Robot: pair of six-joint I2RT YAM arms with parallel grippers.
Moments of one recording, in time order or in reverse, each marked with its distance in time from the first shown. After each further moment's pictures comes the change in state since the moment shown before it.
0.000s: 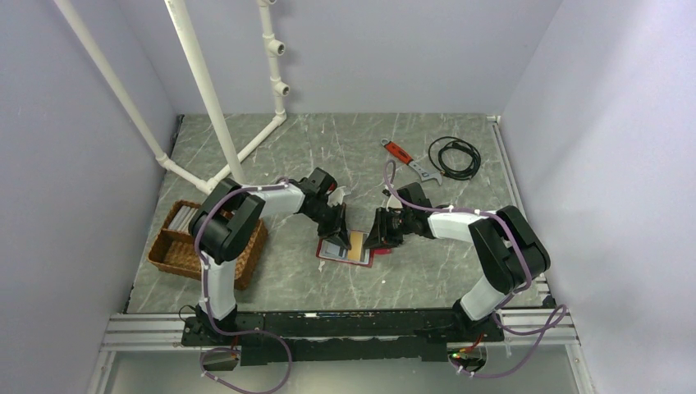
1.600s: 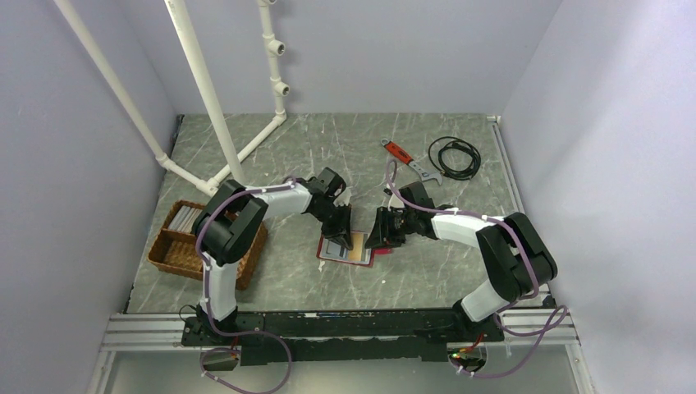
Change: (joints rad) left arm -0.056 0.011 0.064 -0.074 -0.147 0.042; right arm -0.008 -0.064 -0.001 -0.061 0.024 -0.041
